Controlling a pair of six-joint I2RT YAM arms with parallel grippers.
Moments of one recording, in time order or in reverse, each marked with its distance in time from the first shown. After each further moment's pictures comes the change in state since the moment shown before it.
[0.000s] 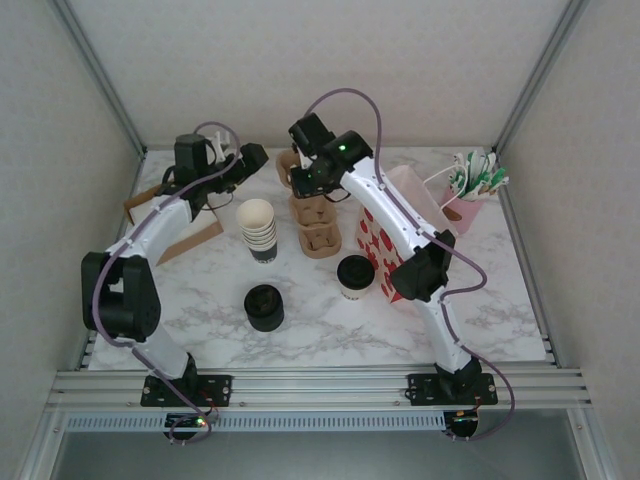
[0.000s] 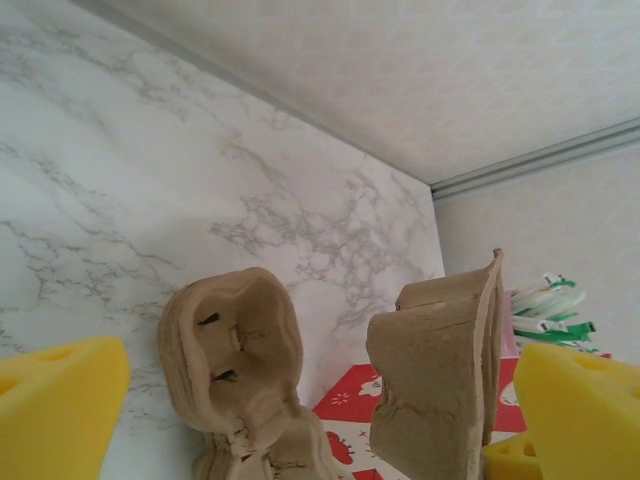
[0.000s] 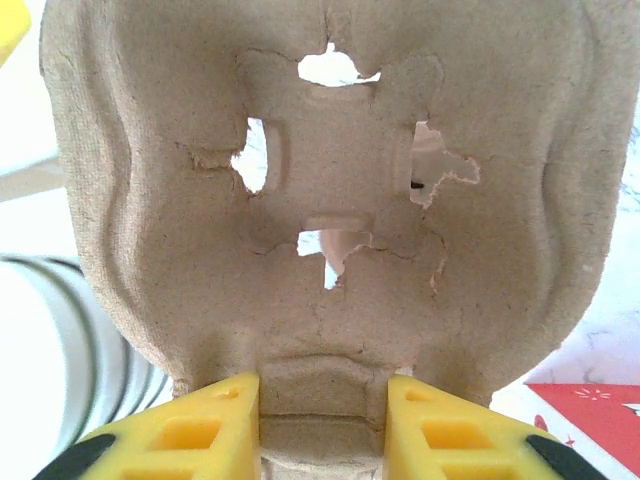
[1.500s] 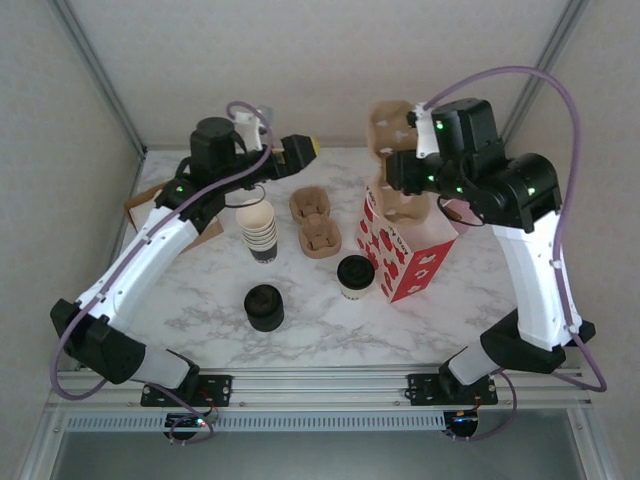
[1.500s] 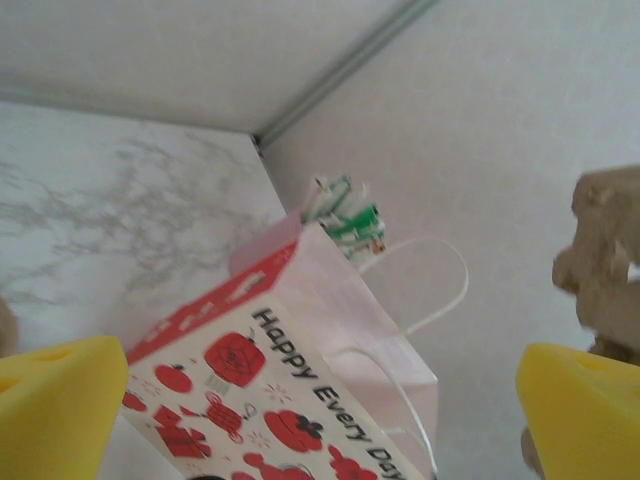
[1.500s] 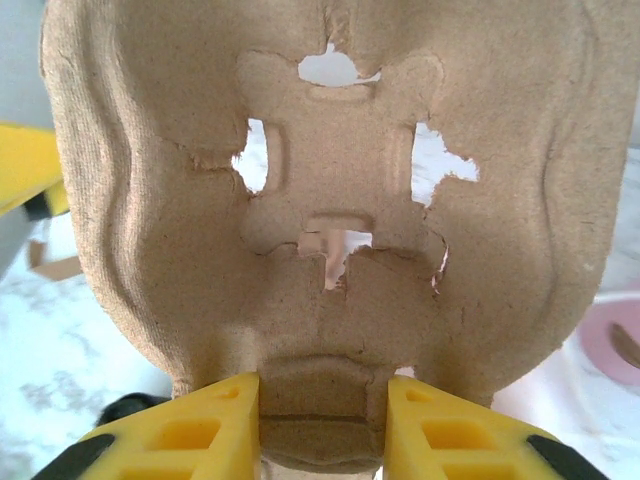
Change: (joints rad) left arm -0.371 -0.196 0.227 -0.216 -0.076 0.011; right arm -0.137 -0.740 -0.238 -0.143 0.091 -0.053
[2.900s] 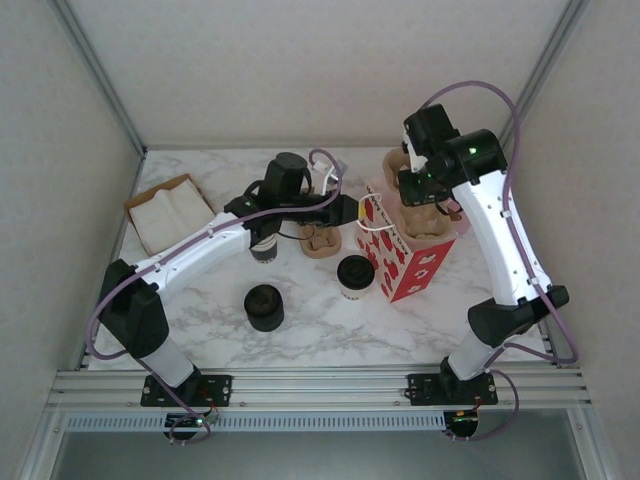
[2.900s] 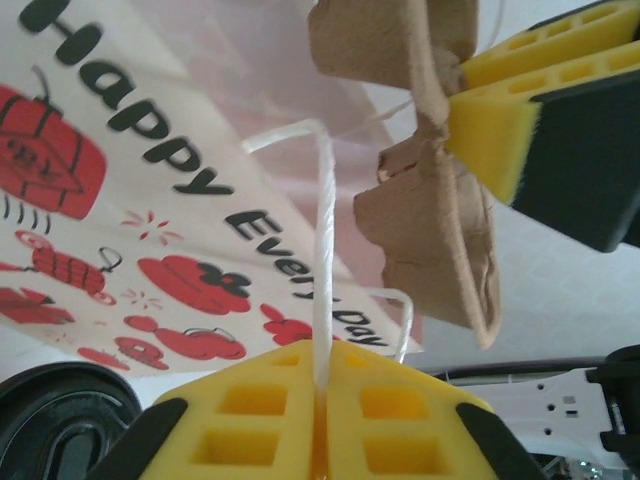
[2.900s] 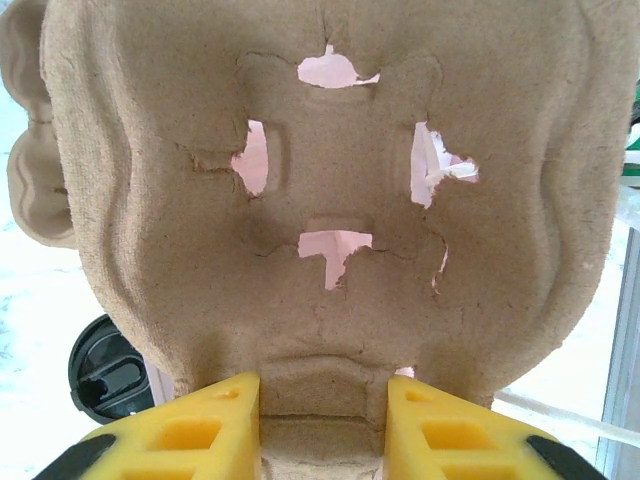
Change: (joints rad) left arm -0.203 0.181 -0.119 0.117 0.214 -0.057; right arm -0.148 0.139 -0.203 -0.123 0.072 -0.115
